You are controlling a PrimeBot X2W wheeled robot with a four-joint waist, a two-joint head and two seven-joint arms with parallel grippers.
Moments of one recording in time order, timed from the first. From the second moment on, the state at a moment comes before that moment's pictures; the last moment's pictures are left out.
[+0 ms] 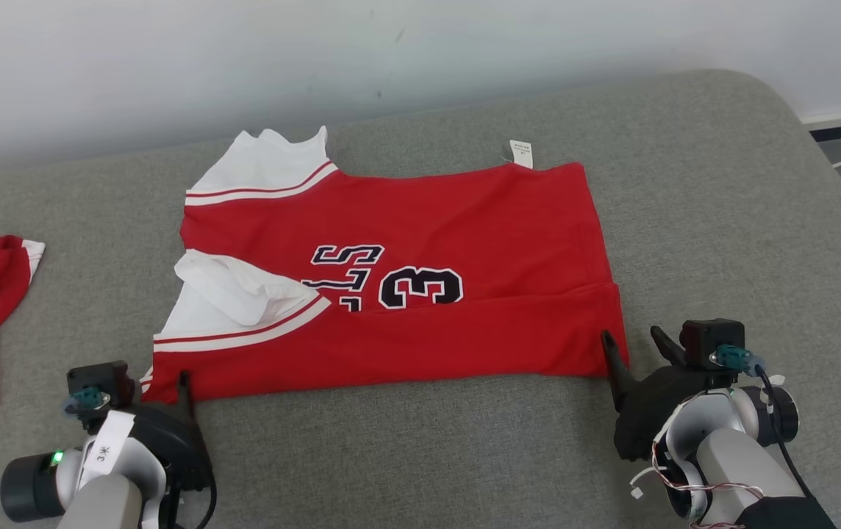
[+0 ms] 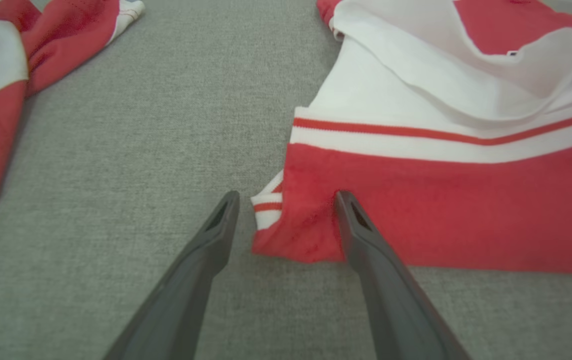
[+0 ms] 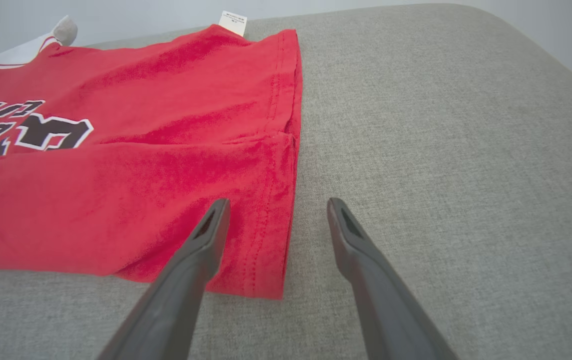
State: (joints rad) left arm -0.44 0.16 -0.21 0.76 -0.25 0.10 0.03; right arm -0.39 -0.11 0.23 0.63 0.38 -0.06 -0.01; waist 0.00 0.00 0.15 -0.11
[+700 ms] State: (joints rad) left arm -0.40 0.12 -0.23 0.76 -0.22 0.11 -0.01; right arm -0.34 -0.09 0.25 0.67 0.36 -0.06 -0.06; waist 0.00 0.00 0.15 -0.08
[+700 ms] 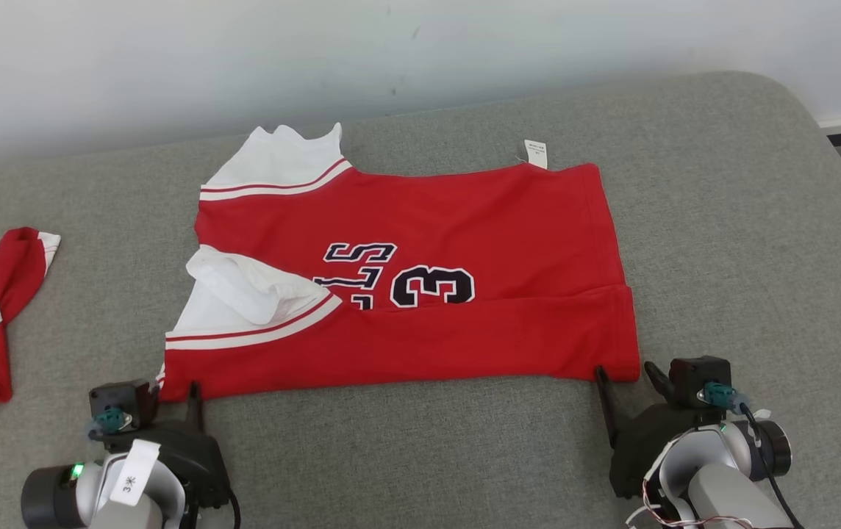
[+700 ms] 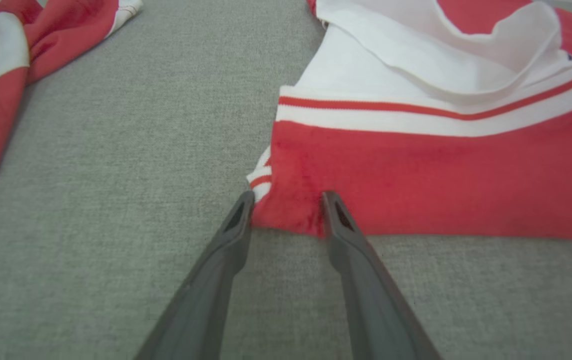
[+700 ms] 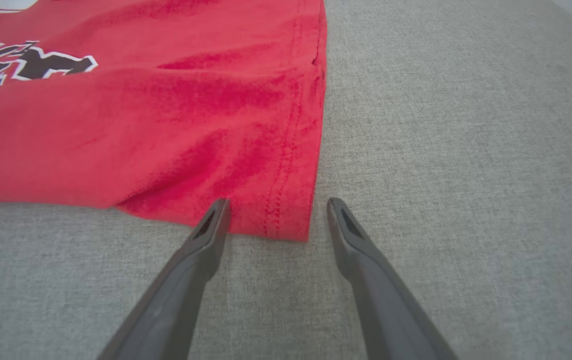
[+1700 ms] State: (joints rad) left arm -0.39 0.12 -0.24 0.75 -0.22 0.11 -0.01; right arm -0.36 -0.12 0.25 0.72 0.36 -0.05 -0.05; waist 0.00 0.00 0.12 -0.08
